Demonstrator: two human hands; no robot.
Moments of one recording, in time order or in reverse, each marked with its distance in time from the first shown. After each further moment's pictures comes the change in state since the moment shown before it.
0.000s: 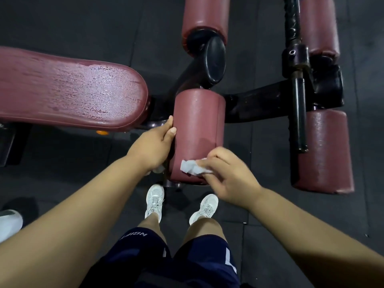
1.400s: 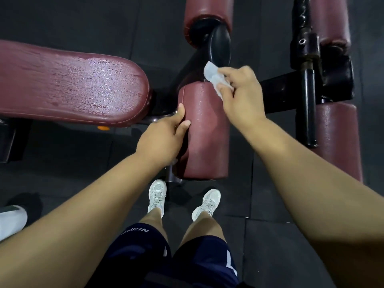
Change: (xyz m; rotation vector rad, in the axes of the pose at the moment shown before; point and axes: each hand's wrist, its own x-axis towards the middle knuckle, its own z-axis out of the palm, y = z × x) left_hand -0.003 0.018 0.001 0.050 0.092 0.113; right_hand 0.116 0.040 -0.032 -0.105 0.288 0.387
